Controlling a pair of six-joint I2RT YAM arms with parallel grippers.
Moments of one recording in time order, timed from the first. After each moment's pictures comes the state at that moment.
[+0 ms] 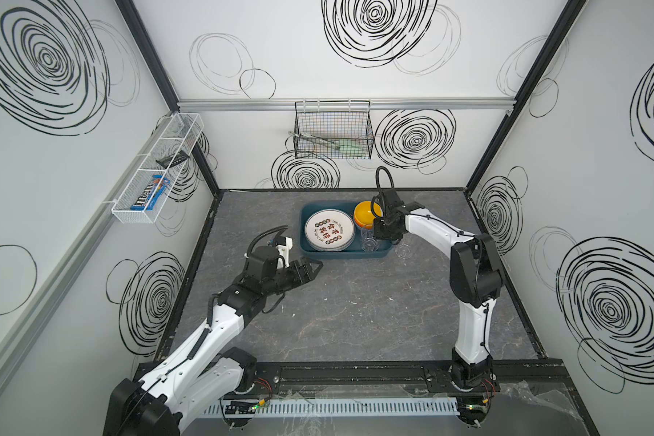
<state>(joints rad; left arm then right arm) -0.39 0.93 0.62 -0.24 0.41 -0.83 0.44 2.00 1.60 -0.71 0.06 0.44</state>
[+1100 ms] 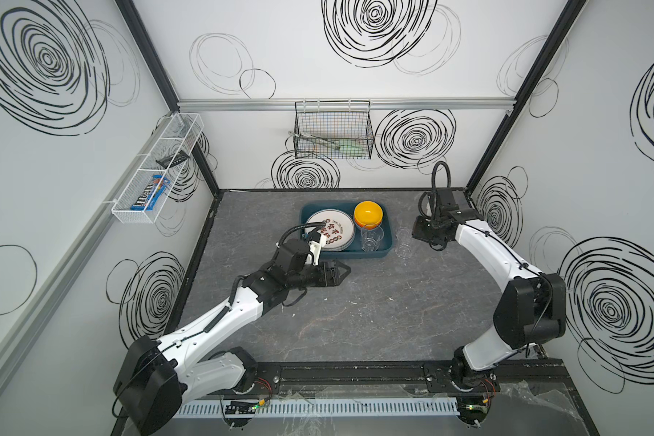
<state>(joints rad) -0.64 1.14 0.79 -0.22 0.37 -0.71 0.19 1.59 1.32 -0.76 -0.02 0.50</state>
